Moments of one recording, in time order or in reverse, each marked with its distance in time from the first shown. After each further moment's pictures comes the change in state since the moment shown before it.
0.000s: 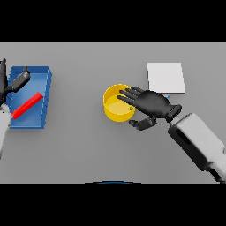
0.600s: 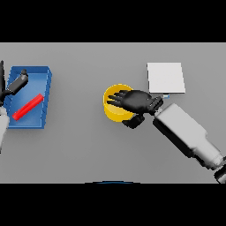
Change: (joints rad) left arm 0.039 0.012 0.007 -0.034 0.008 -0.001 -0.007; right arm -0.185 0.086 0.124 0.230 0.066 0.100 -0.035
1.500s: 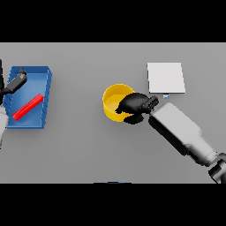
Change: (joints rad) left arm -0.013 0.006 0.003 0.015 -0.006 0.005 -0.001; right arm -0.038 0.045 0.014 0.098 -0.033 0.128 0.020
